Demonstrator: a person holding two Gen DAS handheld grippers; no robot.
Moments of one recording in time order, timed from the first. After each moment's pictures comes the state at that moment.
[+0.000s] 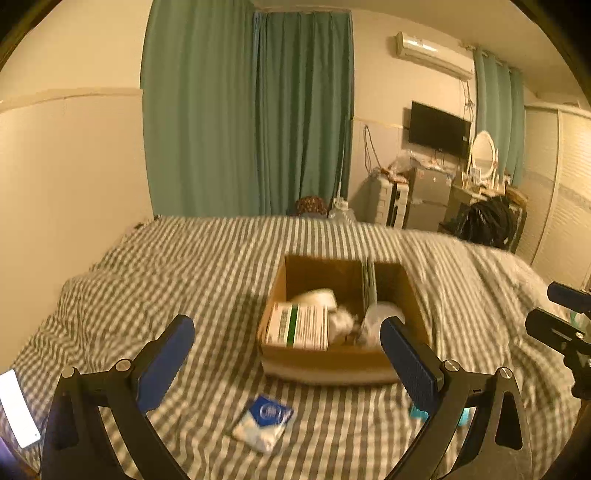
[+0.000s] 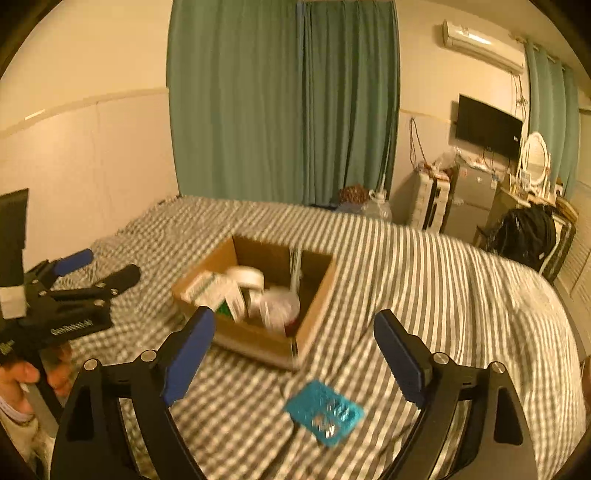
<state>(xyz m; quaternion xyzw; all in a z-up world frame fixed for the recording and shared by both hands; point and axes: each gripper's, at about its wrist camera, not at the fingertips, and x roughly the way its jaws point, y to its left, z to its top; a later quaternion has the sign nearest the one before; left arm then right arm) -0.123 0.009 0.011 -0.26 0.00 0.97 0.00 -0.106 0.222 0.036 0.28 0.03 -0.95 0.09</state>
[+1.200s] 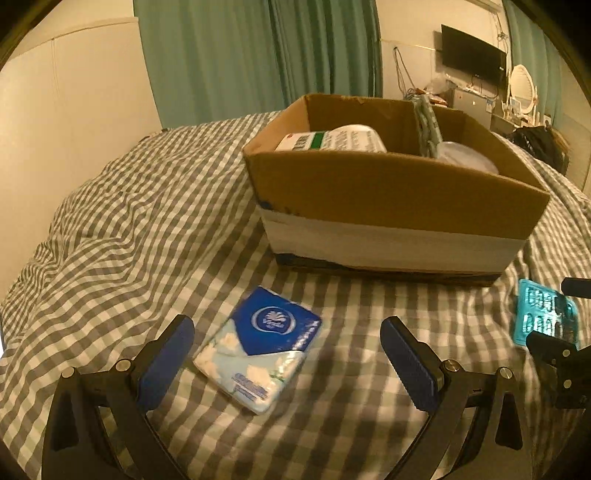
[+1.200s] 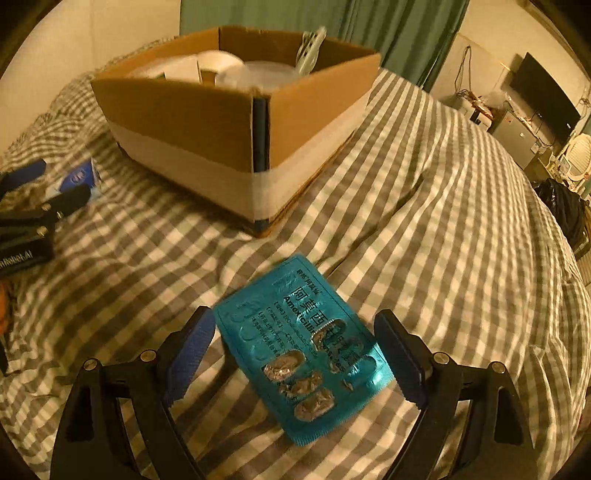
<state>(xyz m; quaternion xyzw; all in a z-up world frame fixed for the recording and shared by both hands) -0.161 0.017 -0.152 -0.38 0.03 0.92 -0.07 -0.188 0.228 -0.155 0.48 0.16 -0.86 0.10</state>
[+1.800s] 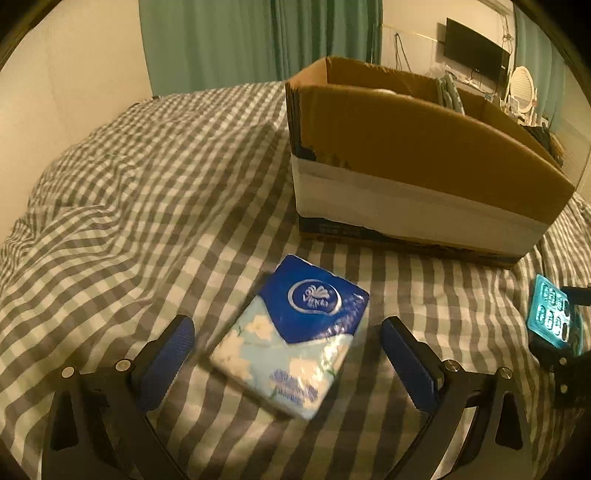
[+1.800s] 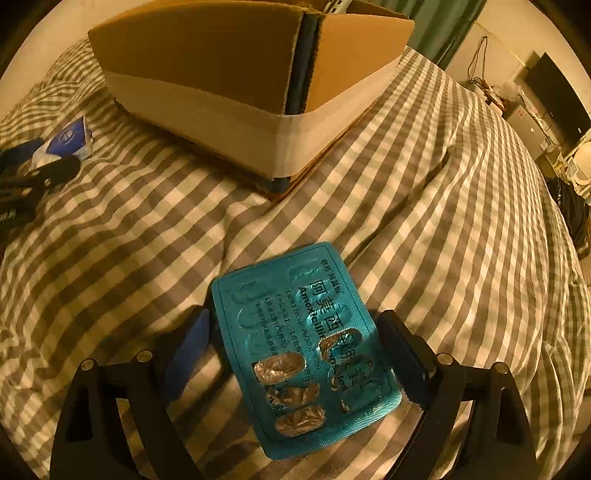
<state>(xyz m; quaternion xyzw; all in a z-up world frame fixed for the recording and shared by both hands) -0.175 -0.018 -0.178 -0.43 0.00 0.90 -0.03 -0.188 0.217 -0.177 0.52 0.18 -0.83 0.10</state>
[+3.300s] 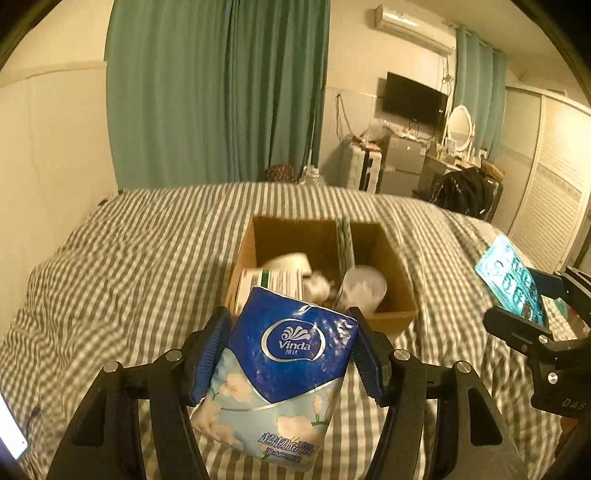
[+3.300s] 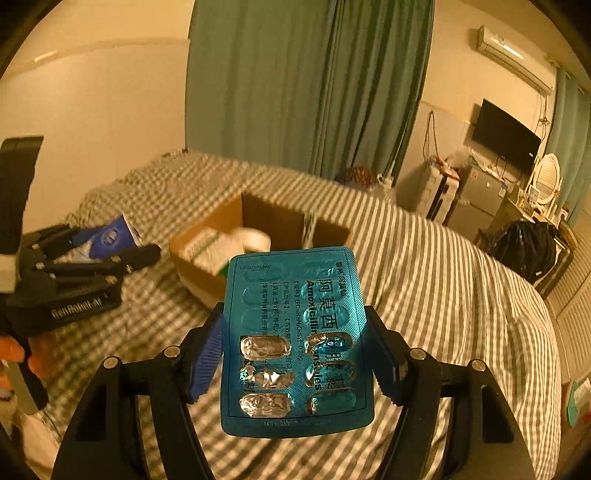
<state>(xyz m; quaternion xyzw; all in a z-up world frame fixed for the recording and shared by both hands) -0.152 0.013 0.000 -0.32 -0.01 0.95 0.08 -0.130 0.183 0.021 0.32 0.10 -0.94 0.09</state>
